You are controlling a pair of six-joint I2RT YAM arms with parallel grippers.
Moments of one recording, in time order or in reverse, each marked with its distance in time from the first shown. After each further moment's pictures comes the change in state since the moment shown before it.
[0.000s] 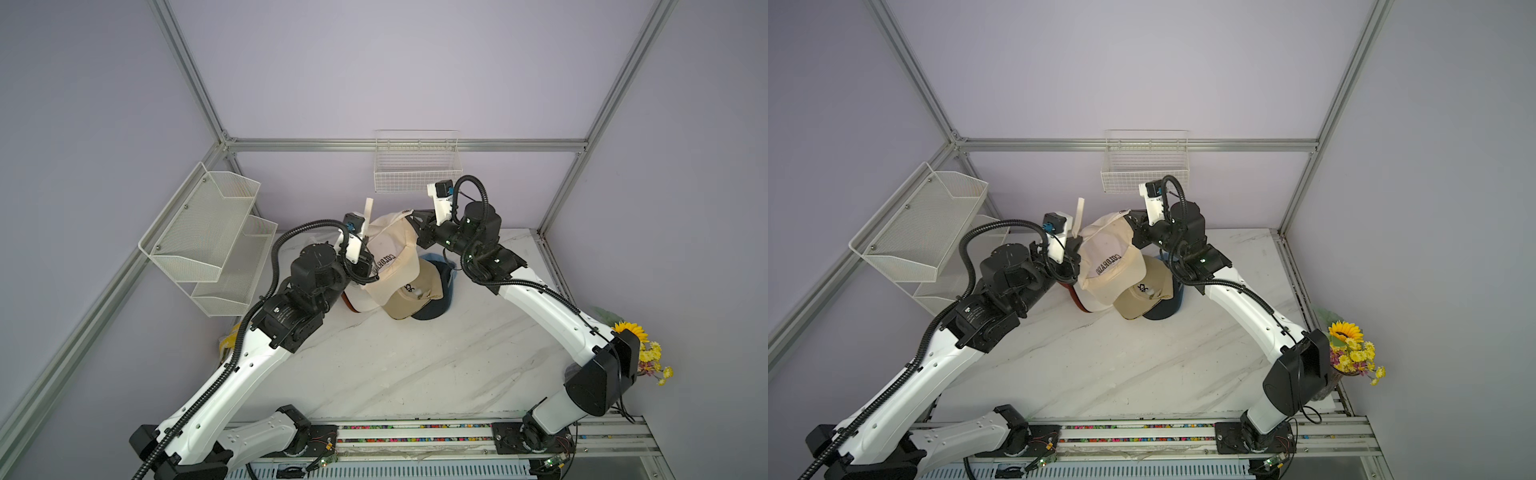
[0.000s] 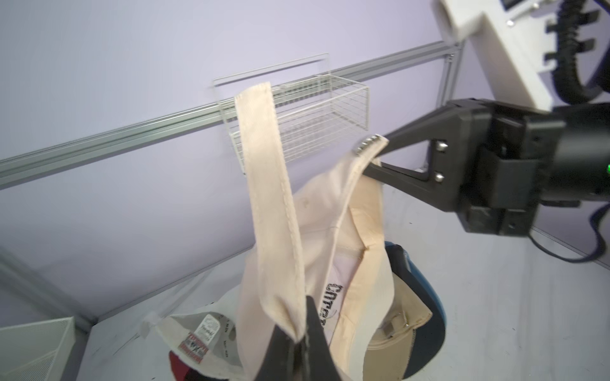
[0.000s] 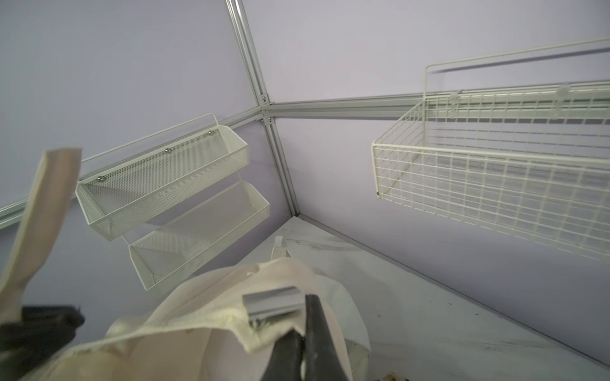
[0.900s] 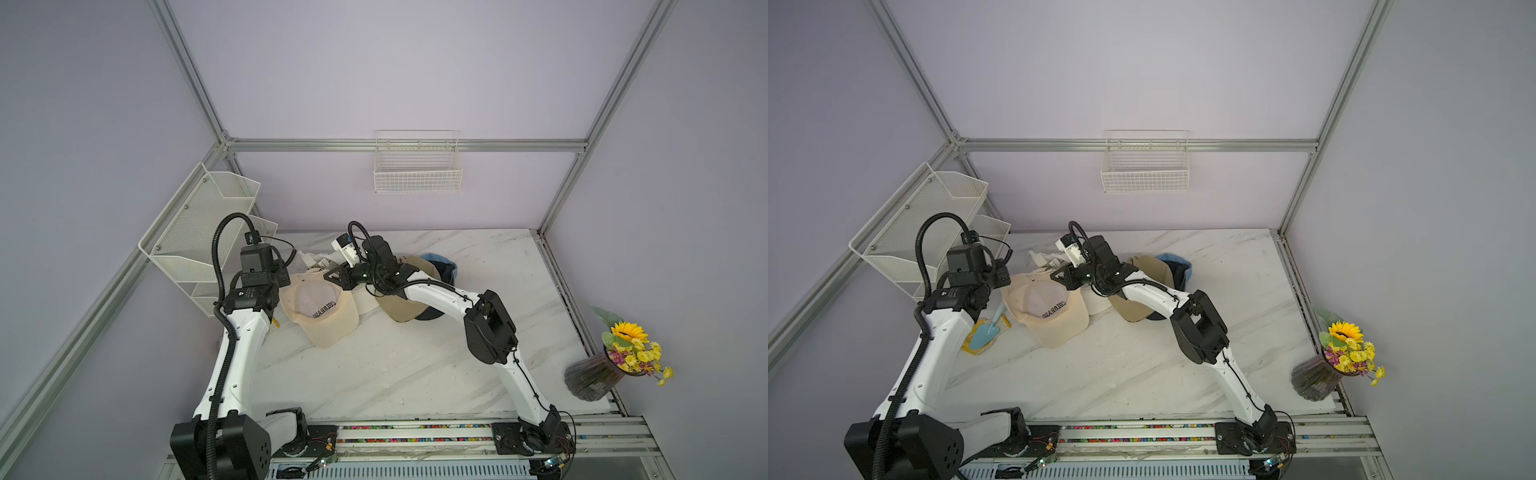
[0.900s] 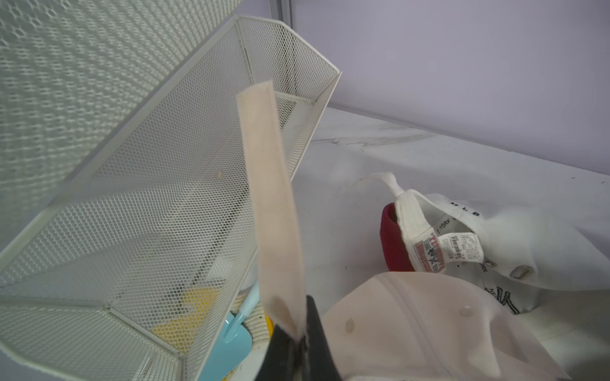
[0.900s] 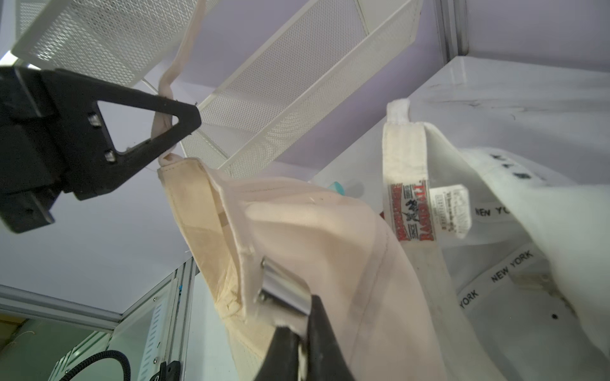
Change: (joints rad) left arm 0.694 0.129 -0.174 -0.175 -0.008 -0.206; right arm 0.247 0.718 0.460 -0.056 -0.273 0.141
